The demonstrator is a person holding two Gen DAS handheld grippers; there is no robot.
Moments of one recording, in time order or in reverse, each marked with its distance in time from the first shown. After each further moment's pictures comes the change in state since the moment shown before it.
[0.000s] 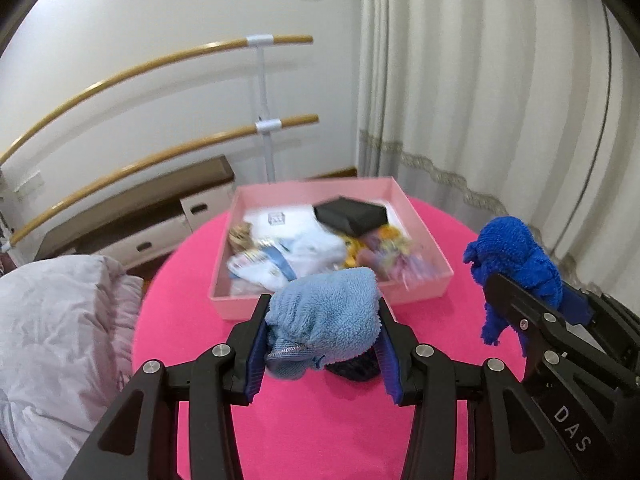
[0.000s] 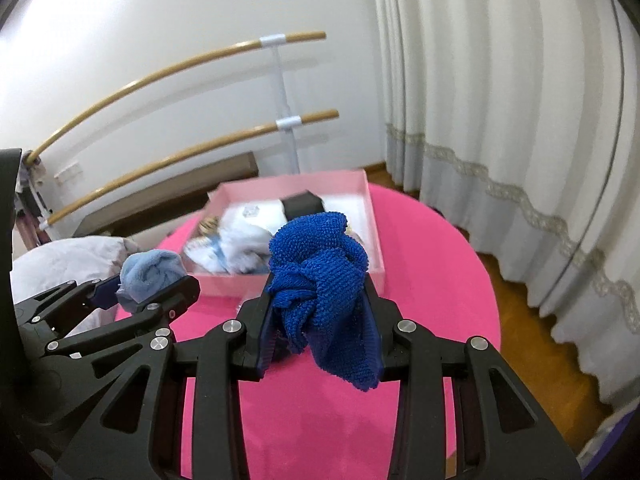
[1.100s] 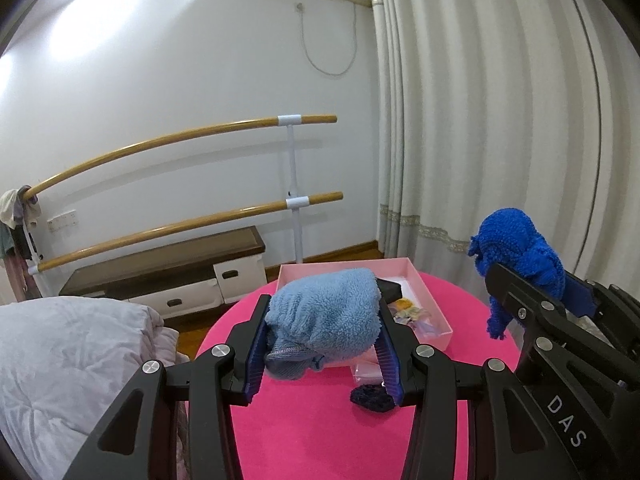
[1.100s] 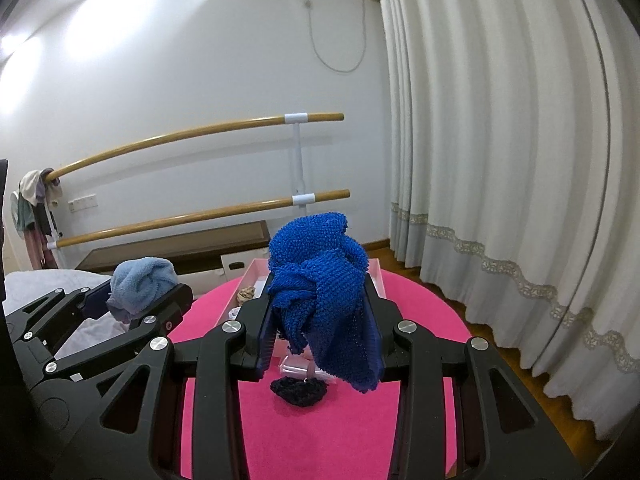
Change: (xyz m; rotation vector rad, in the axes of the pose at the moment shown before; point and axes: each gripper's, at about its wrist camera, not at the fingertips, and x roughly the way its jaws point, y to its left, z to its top) left arm -0.134 -0.003 -0.070 -0.013 -0.259 0.078; right arm -0.071 0.038 0.013 -0.074 -0.248 -0.006
